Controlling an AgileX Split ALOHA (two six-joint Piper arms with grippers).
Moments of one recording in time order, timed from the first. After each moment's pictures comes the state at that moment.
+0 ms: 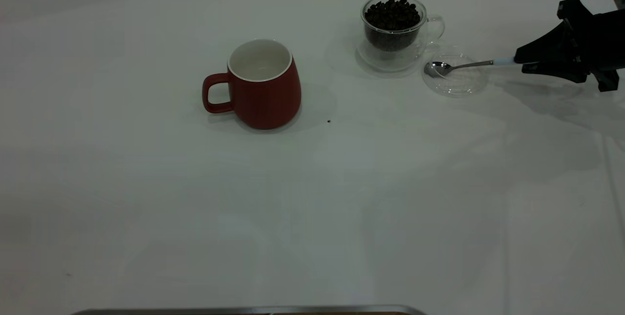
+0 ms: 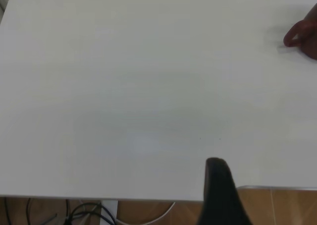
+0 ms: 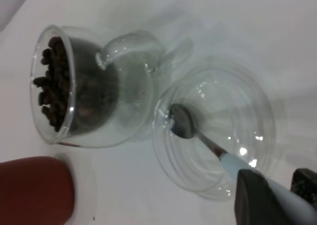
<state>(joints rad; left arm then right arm) 0.04 -0.02 -0.49 -0.01 1.14 0.00 -0.41 2.50 -1.23 1.63 0.81 -1.48</state>
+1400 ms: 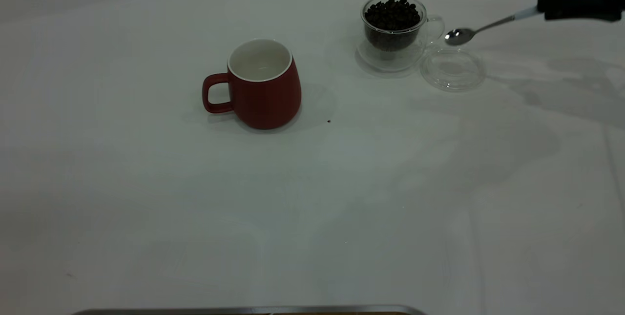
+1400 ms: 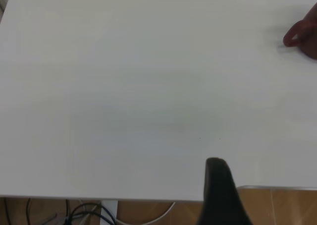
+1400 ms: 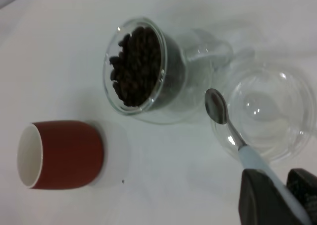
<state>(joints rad) 0.04 -0.02 -0.49 -0.01 1.14 0.00 -0.41 2.25 -1.24 1.34 0.82 -1.28</state>
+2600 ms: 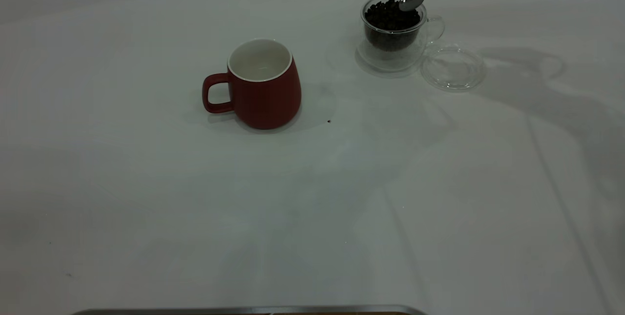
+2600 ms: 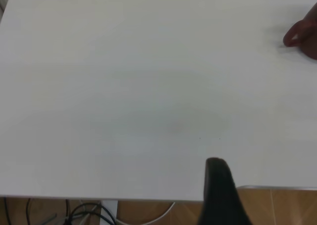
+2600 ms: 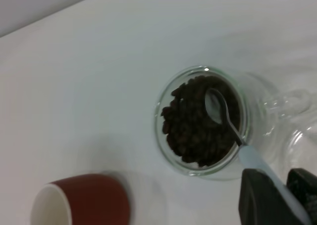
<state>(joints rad) 0.04 -0.02 -0.49 -0.01 1.14 0.00 -0.13 2.14 -1.23 1.44 0.51 -1.10</state>
